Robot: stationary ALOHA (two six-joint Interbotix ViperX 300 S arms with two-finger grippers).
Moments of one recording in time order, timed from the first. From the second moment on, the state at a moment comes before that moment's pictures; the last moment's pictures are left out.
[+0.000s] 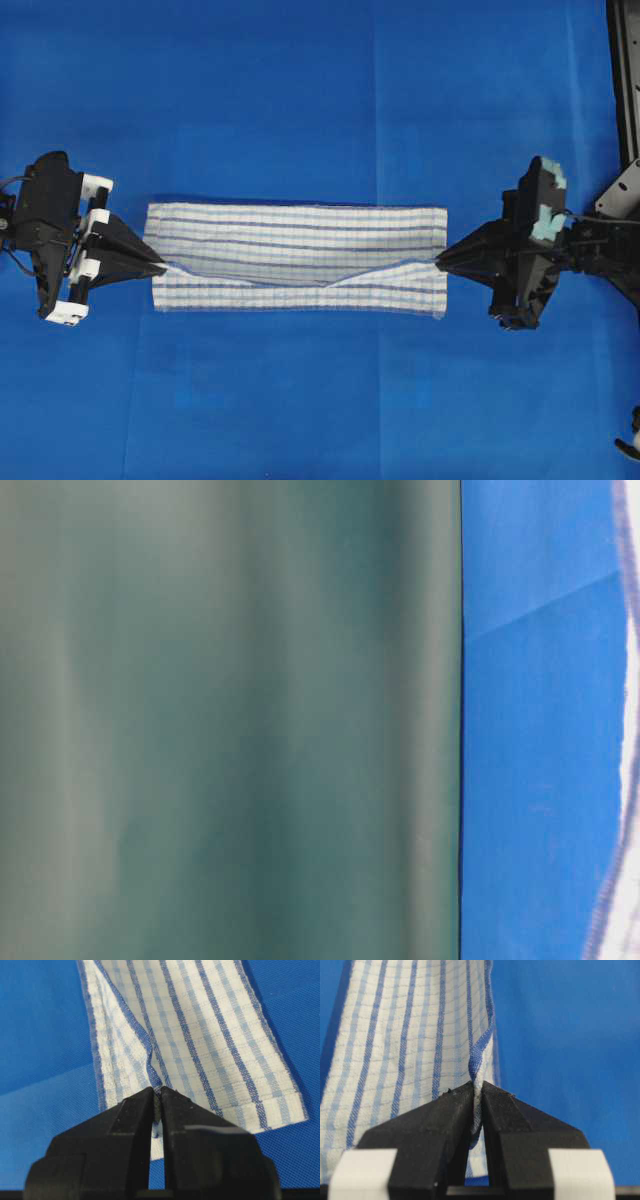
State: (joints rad) left arm -0.19 -0.31 1.27 -0.05 -0.50 -0.22; right arm 0.34 -0.28 1.23 0.78 -0.46 0.01
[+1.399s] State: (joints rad) left arm 0.11 -0.26 1.16 -0.05 -0.28 -0.16; right arm 0.09 -0.26 1.21 0.79 -0.46 -0.22
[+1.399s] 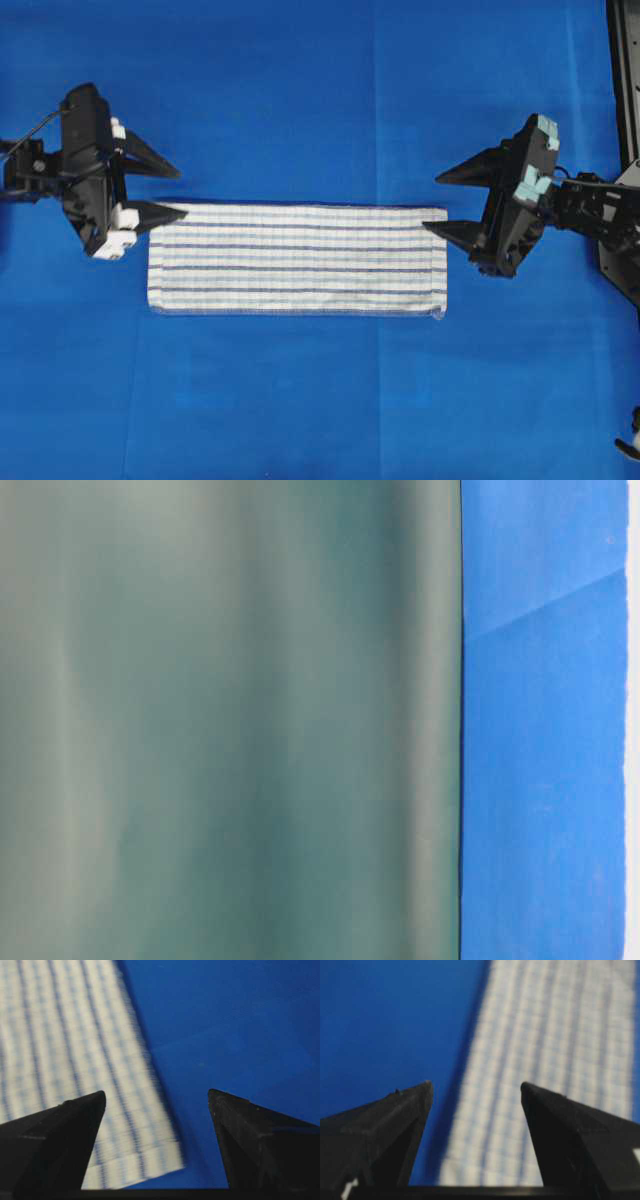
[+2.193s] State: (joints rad) left arm 0.13 0.01 1.10 -0.05 -0.31 -0.10; right arm 0.07 0.00 1.13 0.80 -0.45 -0.21
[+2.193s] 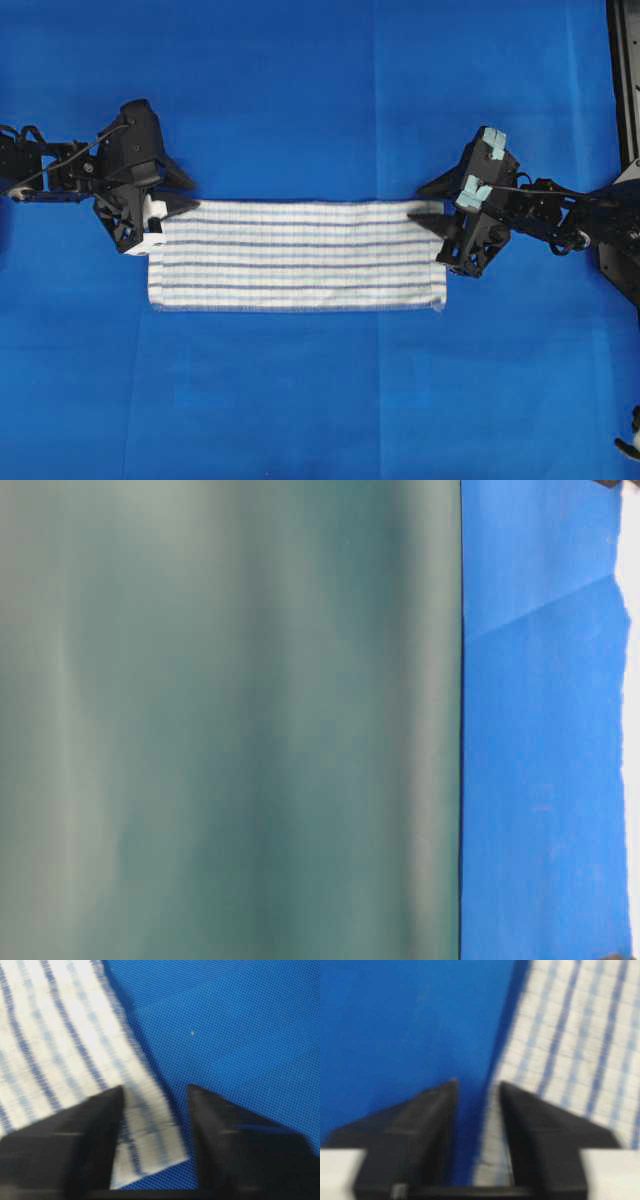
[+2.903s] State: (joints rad) left arm 0.12 -0.10 1.07 -0.05 -0.17 -0.08; right arm 0.08 -0.13 1.16 0.80 -0.40 -0.23
